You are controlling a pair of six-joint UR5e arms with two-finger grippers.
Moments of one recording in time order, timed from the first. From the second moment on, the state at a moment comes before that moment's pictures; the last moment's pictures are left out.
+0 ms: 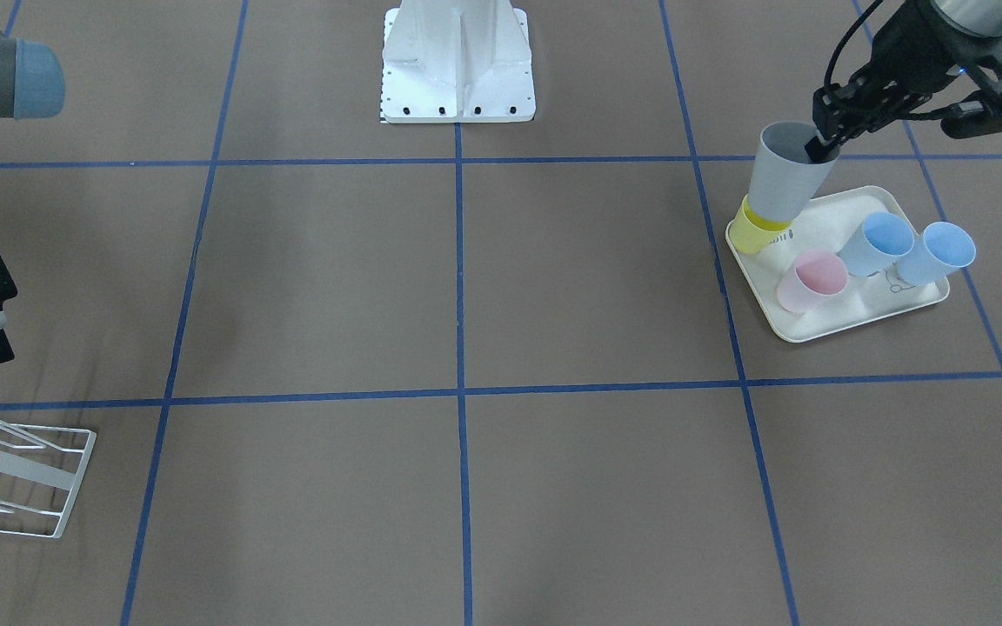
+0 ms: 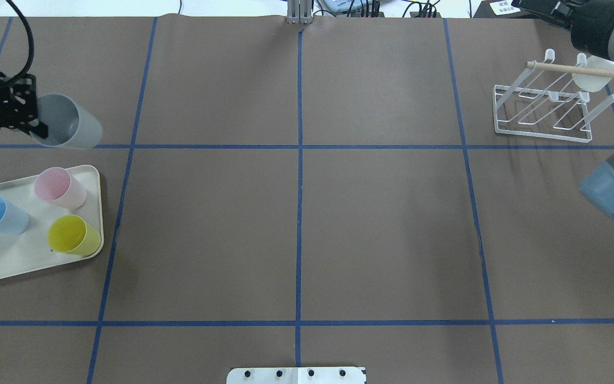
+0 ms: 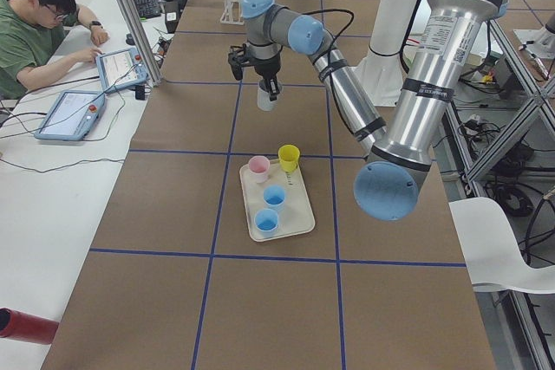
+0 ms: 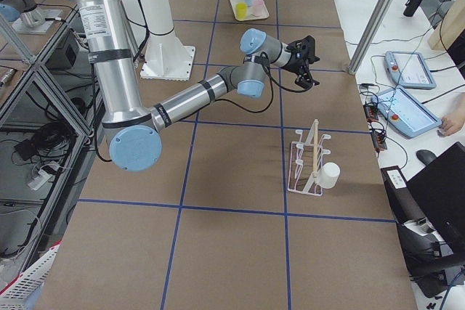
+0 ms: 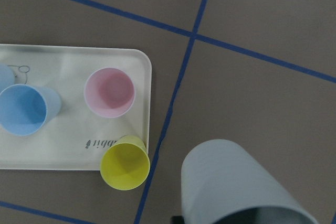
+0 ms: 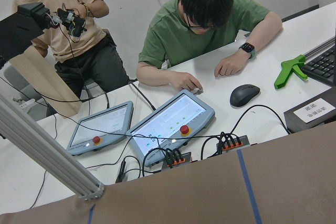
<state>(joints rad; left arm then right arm) -1.11 -1.91 -2.15 -1.29 -2.40 -1.03 1.03 -1.37 1.84 -0.71 1.62 1.27</state>
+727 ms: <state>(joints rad) -1.00 -1.92 -1.85 -2.30 -2.23 -1.68 0.89 -1.25 1.84 -0.70 1.62 1.64</state>
